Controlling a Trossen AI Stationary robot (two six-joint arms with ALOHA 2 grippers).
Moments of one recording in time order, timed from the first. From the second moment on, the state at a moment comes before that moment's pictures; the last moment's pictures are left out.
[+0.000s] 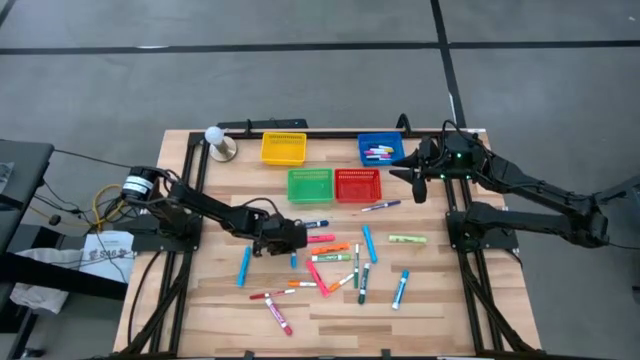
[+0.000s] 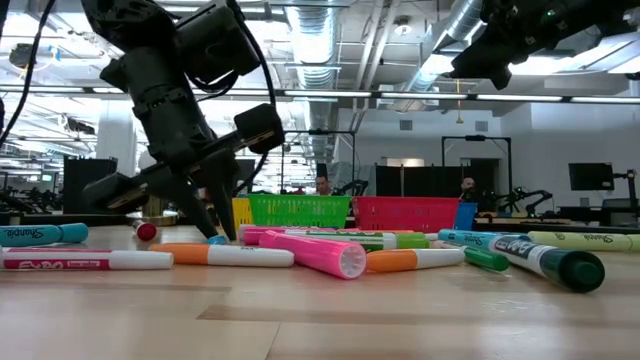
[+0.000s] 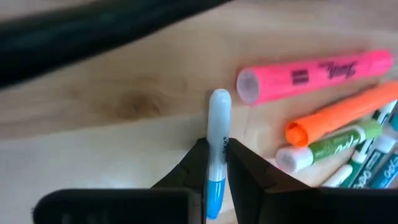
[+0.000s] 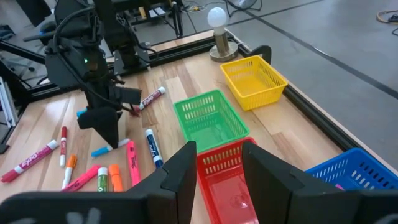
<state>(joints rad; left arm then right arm) -0.18 1.67 0.75 -0.12 0.01 -1.73 -0.50 0.73 0.69 -0.36 -0.28 0.00</state>
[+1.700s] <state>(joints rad) -0.06 1.30 0.76 0.21 -0.21 -1.42 -0.19 1.52 0.82 0.49 -0.55 0.50</state>
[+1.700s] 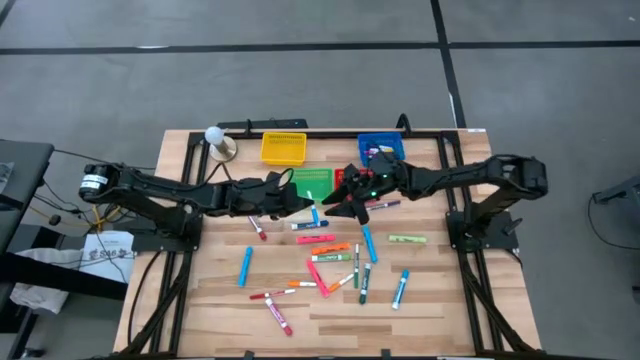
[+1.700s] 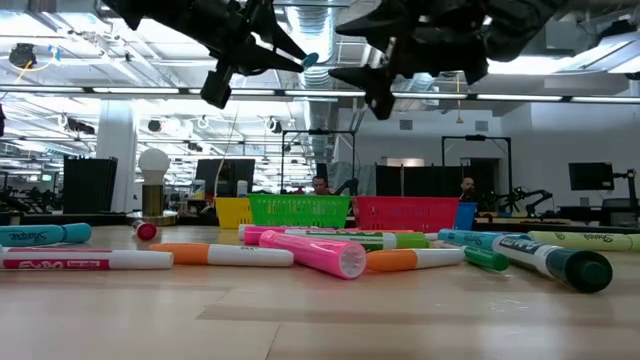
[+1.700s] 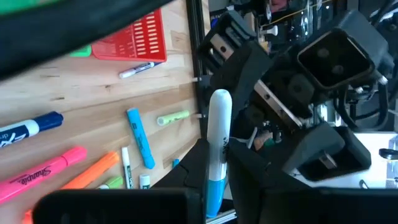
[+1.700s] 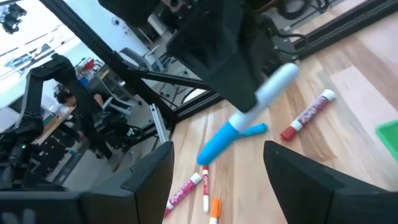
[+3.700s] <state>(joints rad) -0.05 1.30 0.76 0.22 -0.25 -1.27 -0.21 1.66 0.94 0.46 -0.55 0.52</state>
